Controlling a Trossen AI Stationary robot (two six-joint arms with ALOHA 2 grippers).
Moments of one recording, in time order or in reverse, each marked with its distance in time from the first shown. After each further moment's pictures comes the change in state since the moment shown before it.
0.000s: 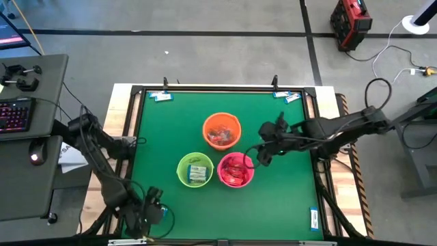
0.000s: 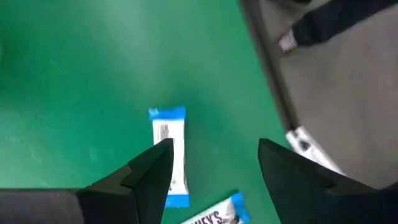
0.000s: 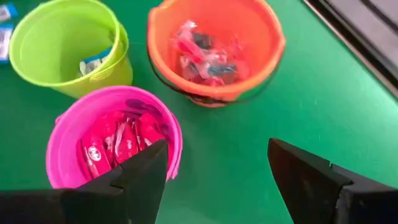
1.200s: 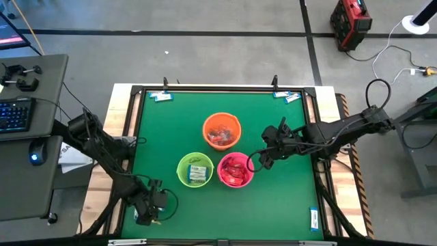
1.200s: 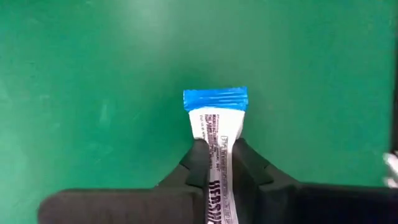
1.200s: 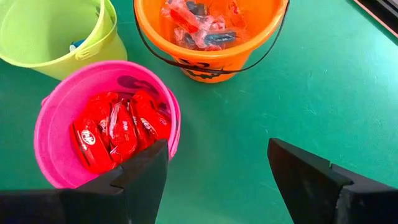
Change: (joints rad) left arm 0.055 -0.025 -0.355 0.292 0.040 -0.213; right arm 0.026 -0.038 -0.124 0.042 -0.021 0.103
